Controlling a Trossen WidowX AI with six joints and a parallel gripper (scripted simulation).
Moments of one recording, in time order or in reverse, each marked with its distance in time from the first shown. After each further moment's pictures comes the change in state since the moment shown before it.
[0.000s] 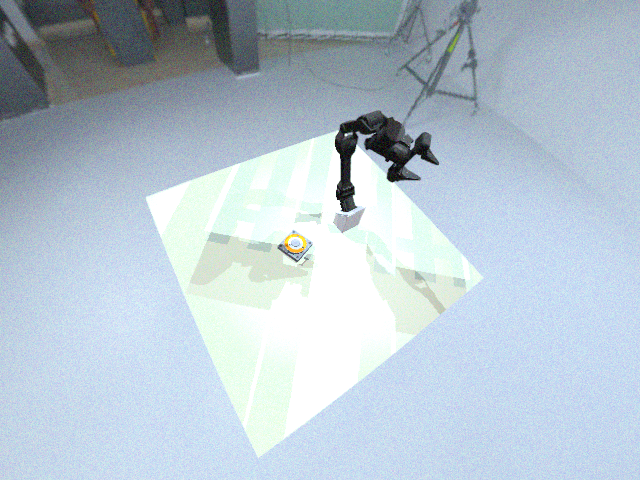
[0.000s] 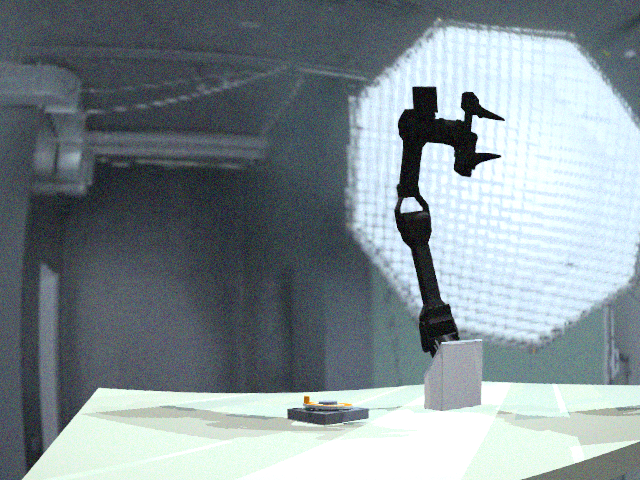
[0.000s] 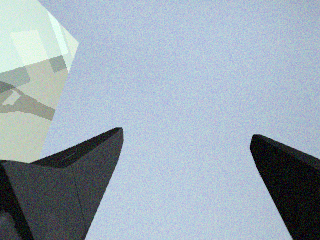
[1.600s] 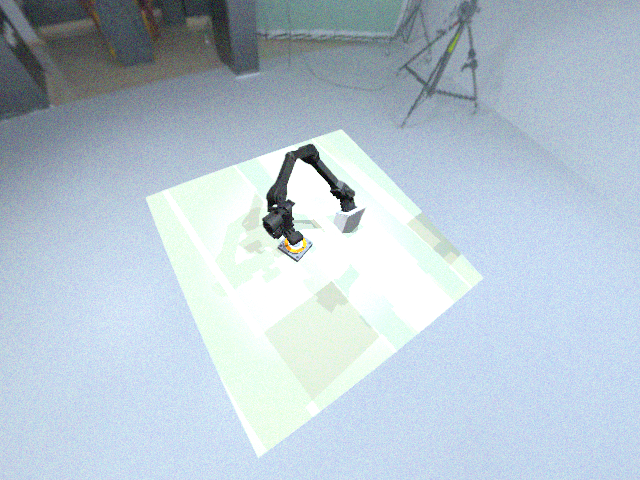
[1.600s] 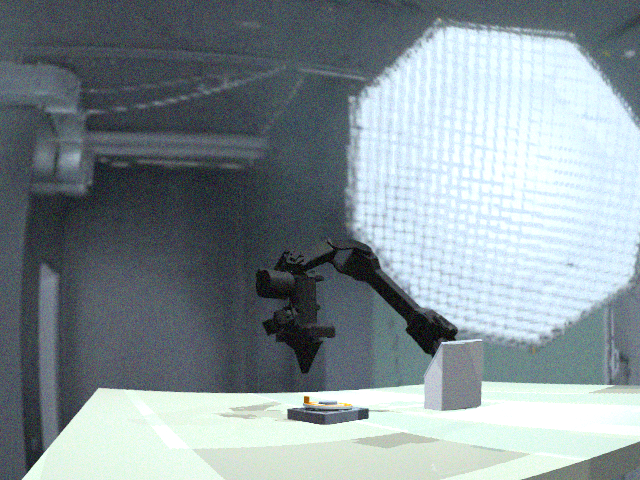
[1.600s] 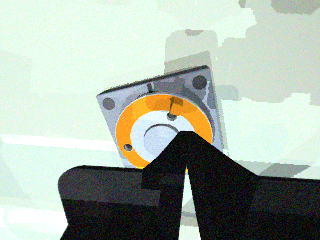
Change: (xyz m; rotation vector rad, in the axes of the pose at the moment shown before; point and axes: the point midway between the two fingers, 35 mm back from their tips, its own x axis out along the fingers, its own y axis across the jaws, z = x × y) arm -0.285 0.531 -0.141 -2.132 -1.565 0.614
